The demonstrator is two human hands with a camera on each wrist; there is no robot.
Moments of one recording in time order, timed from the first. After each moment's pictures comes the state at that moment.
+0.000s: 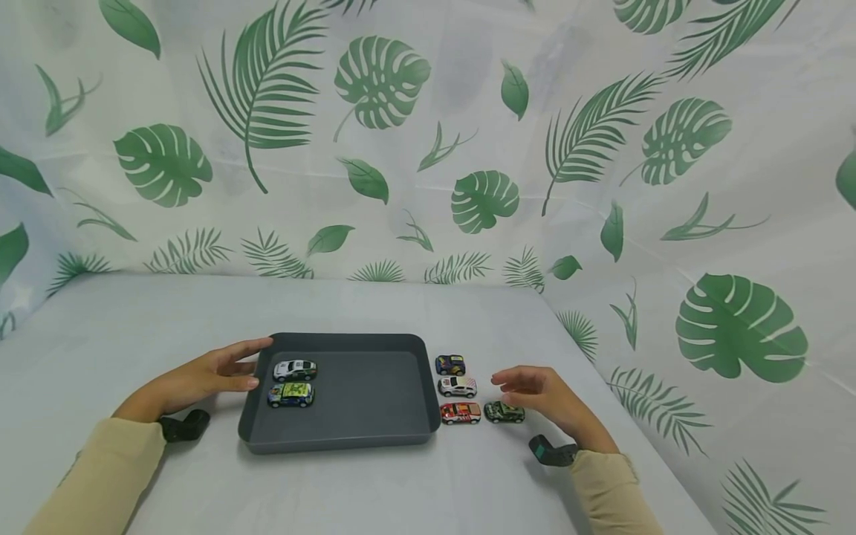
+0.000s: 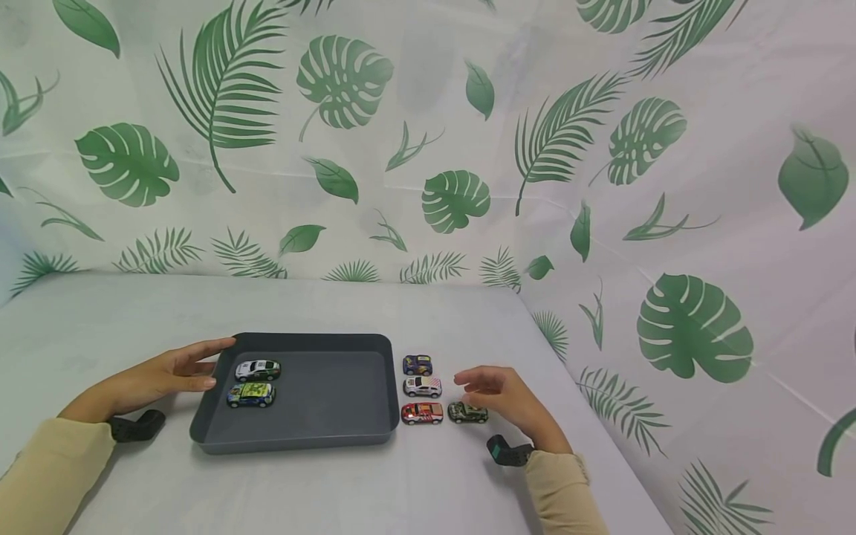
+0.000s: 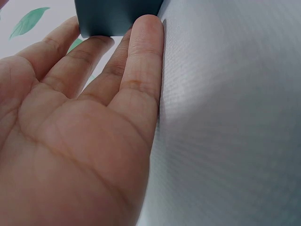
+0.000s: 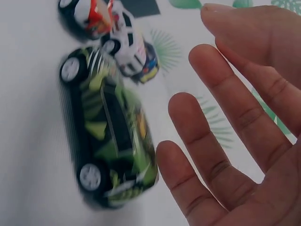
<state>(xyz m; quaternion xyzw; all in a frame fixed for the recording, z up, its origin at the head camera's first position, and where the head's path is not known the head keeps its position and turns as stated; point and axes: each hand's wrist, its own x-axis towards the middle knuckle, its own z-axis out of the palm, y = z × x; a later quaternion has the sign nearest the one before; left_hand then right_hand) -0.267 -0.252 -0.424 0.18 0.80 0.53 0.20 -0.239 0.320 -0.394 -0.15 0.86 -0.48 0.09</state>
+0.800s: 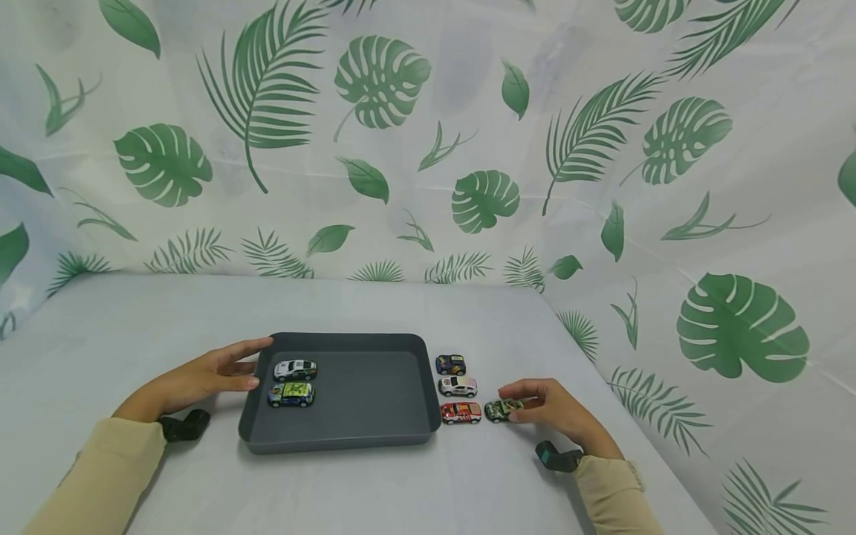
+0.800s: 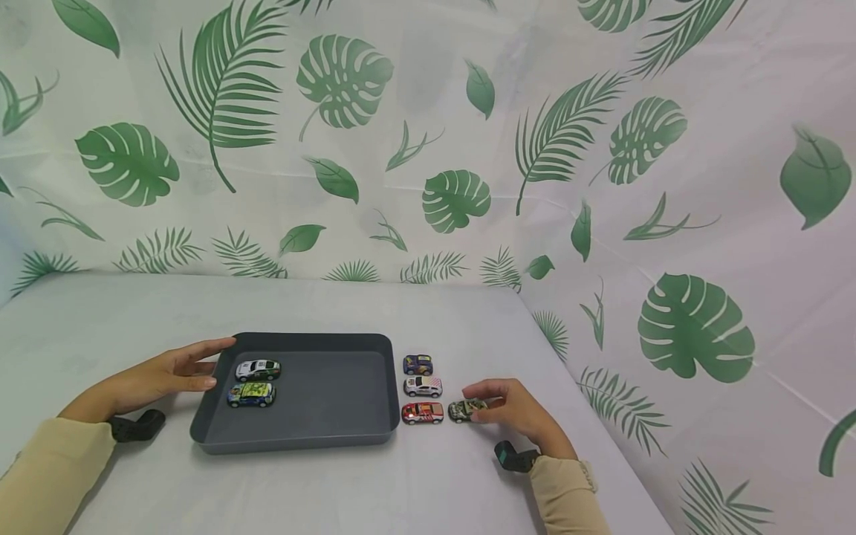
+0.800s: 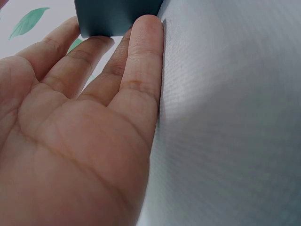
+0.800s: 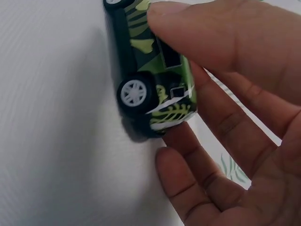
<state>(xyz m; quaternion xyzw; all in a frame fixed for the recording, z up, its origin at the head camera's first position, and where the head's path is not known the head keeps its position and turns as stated) -0.267 -0.252 -0.424 0.18 0.80 0.53 0.20 -0.238 0.339 -0.412 -0.16 0.87 -0.46 0.12</state>
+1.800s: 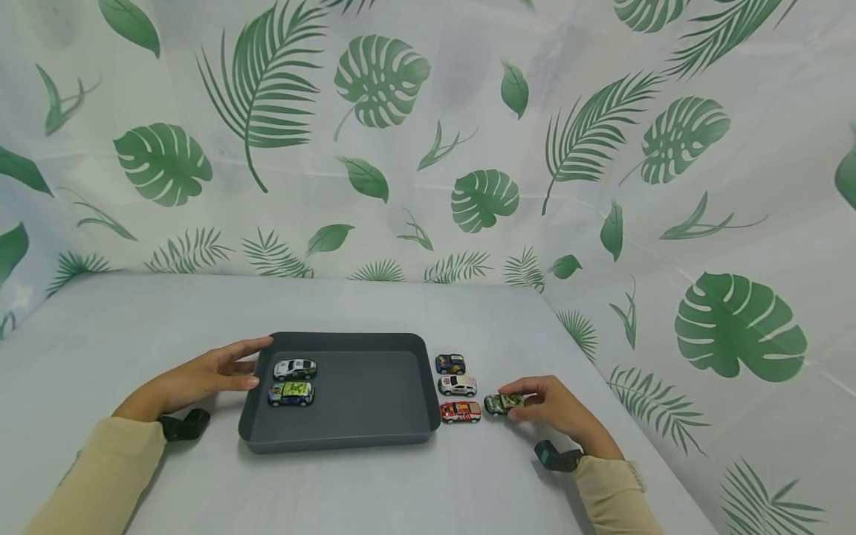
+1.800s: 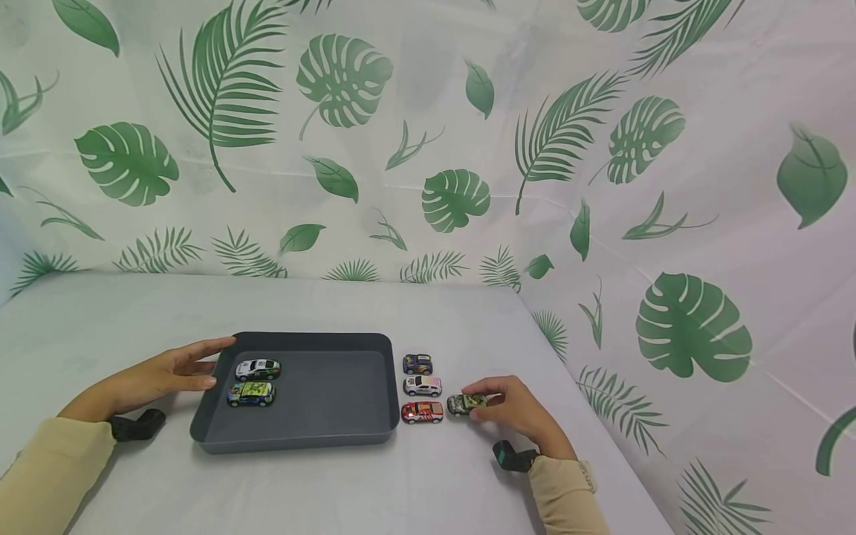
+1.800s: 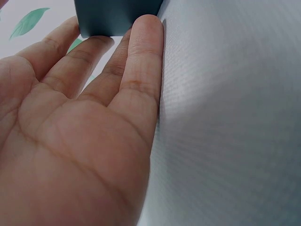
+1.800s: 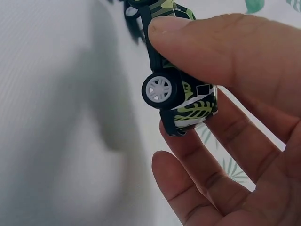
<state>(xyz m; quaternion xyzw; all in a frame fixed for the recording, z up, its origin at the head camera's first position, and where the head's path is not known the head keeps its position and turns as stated) -0.268 -0.253 -0.426 0.19 0.80 0.53 0.20 -0.235 0.334 -0.405 -0.16 0.87 -0.45 0.10</state>
